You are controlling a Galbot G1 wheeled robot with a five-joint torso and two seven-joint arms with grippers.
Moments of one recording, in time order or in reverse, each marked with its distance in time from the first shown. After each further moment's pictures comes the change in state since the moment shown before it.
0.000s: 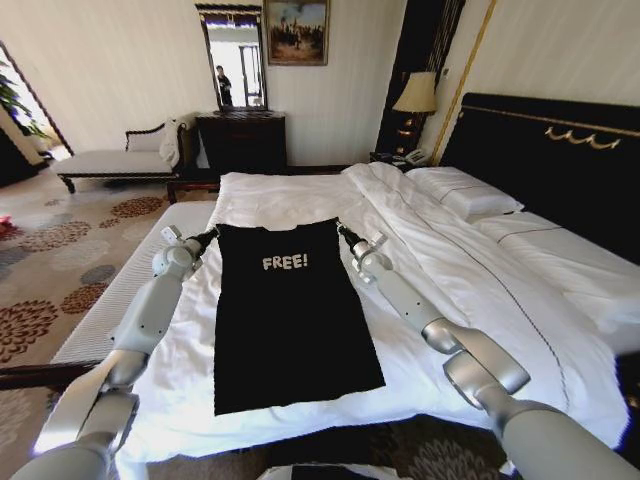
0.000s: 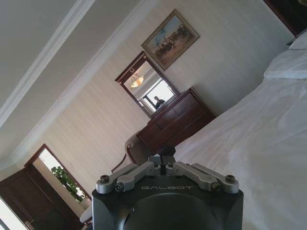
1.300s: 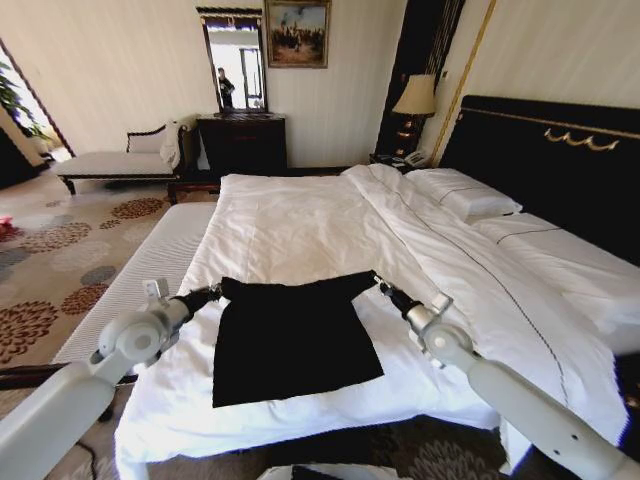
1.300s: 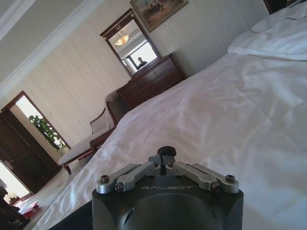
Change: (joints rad) left arm 0.929 0.469 -0.163 -1.029 -0.131 0.090 -0.314; right arm -0.928 -0.605 0.293 0.976 -0.026 0.038 0.180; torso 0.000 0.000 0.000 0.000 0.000
